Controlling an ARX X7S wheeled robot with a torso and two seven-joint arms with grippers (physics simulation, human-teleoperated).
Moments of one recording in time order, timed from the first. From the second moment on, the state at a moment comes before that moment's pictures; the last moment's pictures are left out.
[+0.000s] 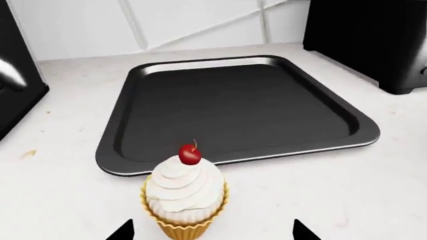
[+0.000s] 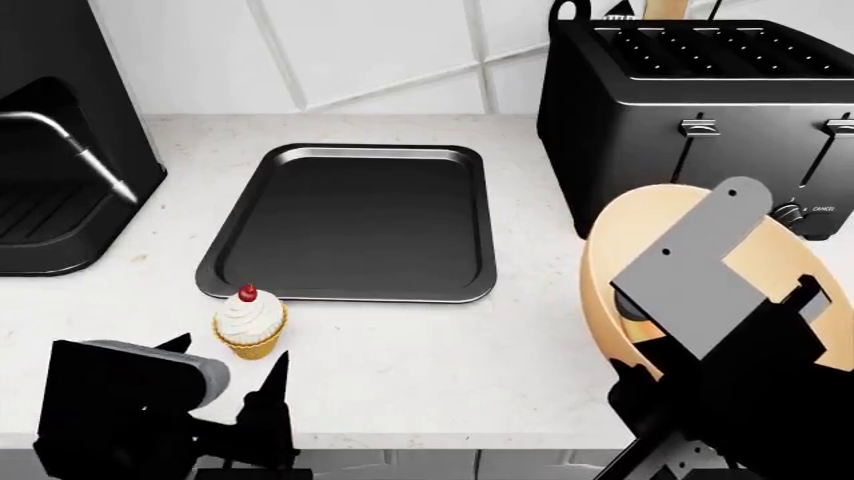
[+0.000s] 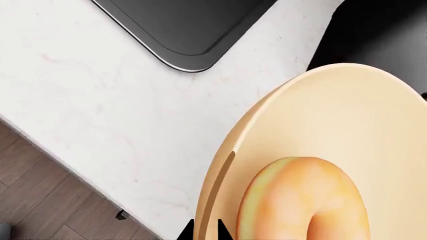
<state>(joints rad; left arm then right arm) -0.25 -1.17 0.52 0.84 -1.27 -0.30 -0.81 1.71 1.03 -1.19 -0.61 2.49 1.15 1.26</state>
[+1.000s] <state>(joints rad) -0.45 -1.00 0.60 0.62 -1.23 -0.48 -0.78 1.64 1.06 -1.17 -0.62 2.38 1.15 1.17</state>
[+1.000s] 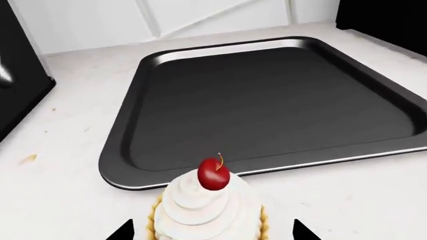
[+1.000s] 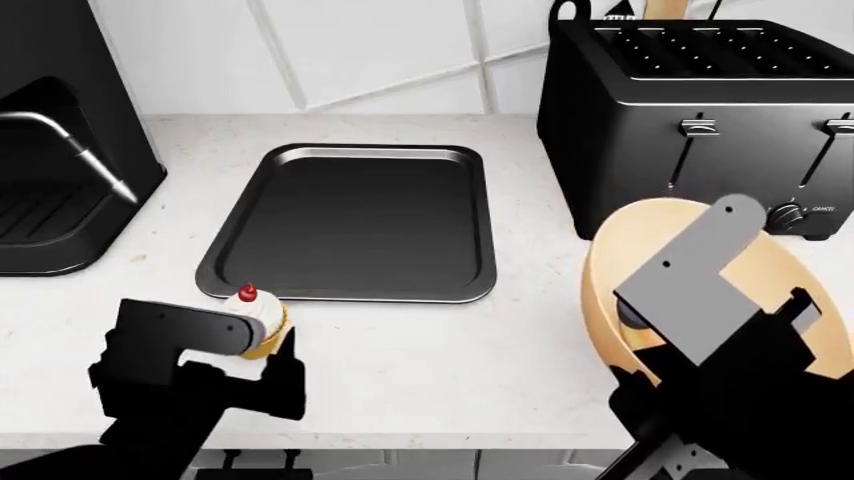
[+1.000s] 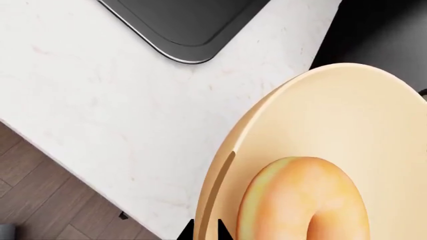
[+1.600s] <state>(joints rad) -0.47 -0.95 0.63 0.54 -1.18 -0.50 -0.75 1.63 1.08 -1.18 -0.63 2.37 1.15 1.17</state>
